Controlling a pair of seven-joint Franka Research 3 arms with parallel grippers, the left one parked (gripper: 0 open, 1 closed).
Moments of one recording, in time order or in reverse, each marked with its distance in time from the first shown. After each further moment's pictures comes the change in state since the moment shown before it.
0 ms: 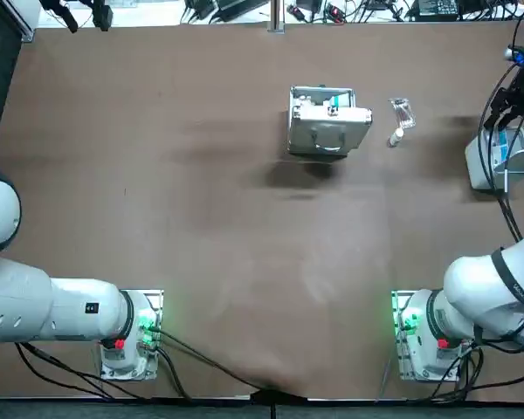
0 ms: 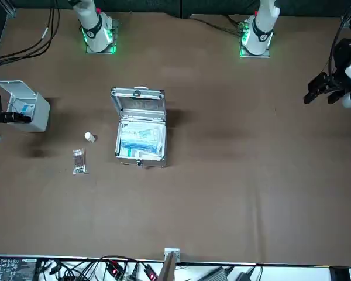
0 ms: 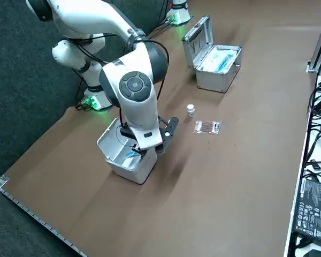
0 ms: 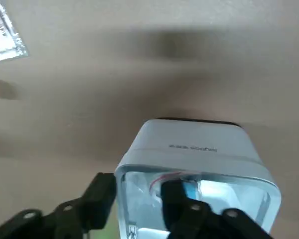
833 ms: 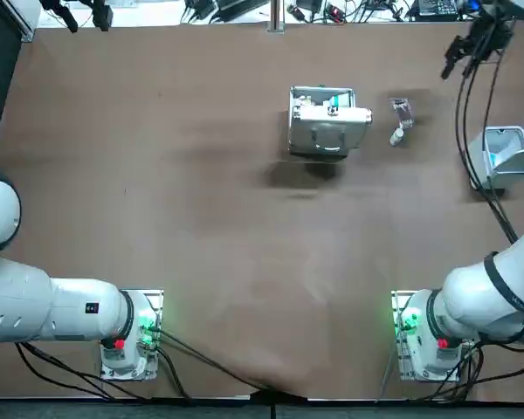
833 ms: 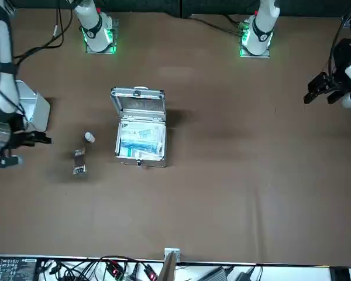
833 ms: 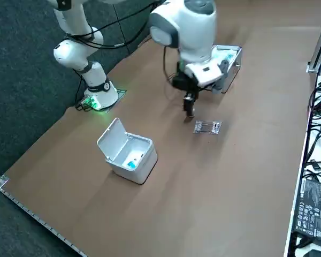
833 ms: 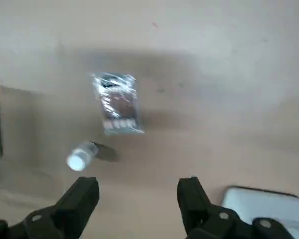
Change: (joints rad) arm 0.274 -0.059 0.062 0.078 0.024 0.035 0.222
